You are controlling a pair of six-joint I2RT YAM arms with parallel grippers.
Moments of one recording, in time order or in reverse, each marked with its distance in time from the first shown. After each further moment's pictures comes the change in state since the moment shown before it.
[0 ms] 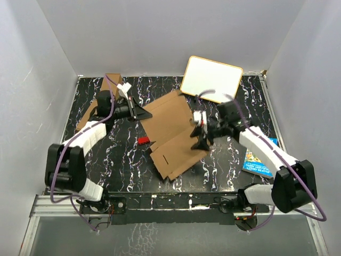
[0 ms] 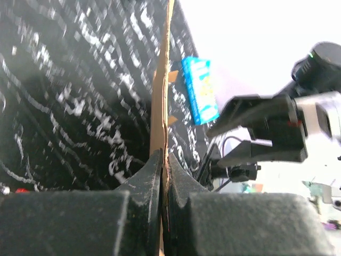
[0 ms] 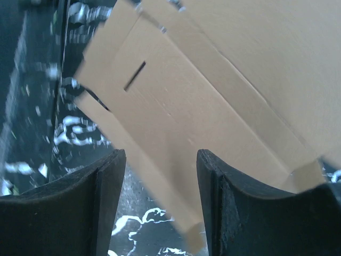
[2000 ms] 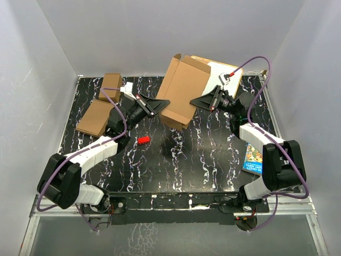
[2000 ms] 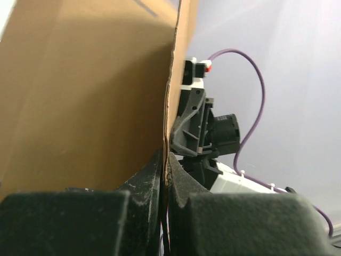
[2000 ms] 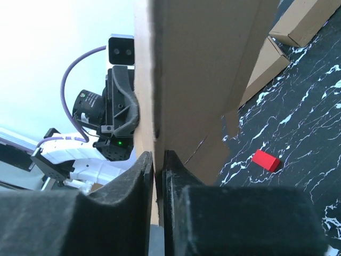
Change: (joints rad) left arm -0.360 -0.186 -0.179 0.722 -0.605 -0.549; right arm -0.237 0.218 -0.040 1.519 -0.018 2.141
